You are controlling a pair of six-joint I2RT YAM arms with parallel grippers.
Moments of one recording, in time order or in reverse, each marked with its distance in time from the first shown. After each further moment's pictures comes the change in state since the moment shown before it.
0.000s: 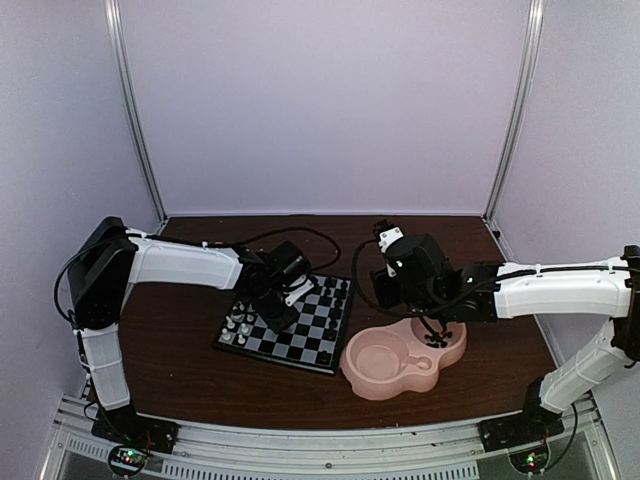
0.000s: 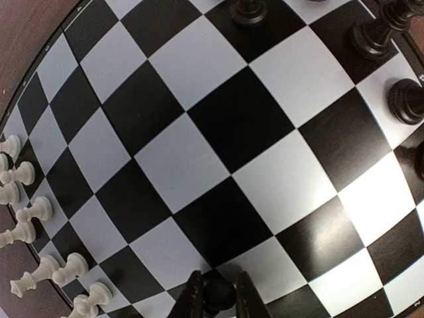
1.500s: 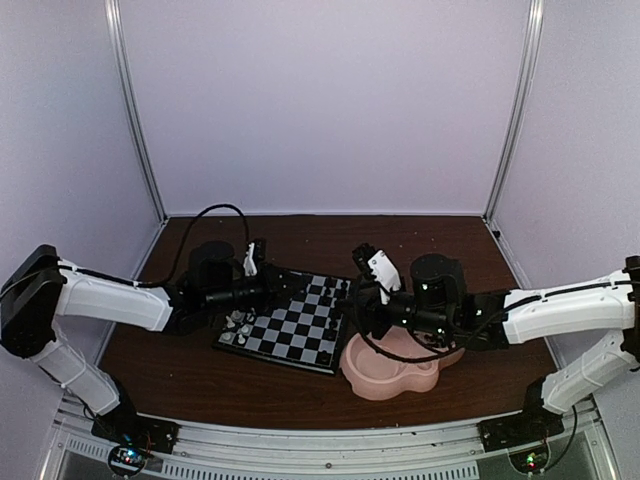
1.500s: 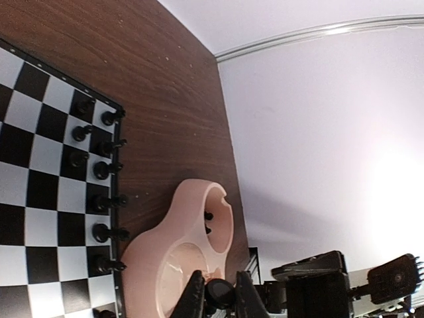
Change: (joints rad) left arm 0.058 -0.427 -0.606 1.156 0.418 -1.188; right arm 0.054 -0.092 -0.224 0.425 -0.485 -0.139
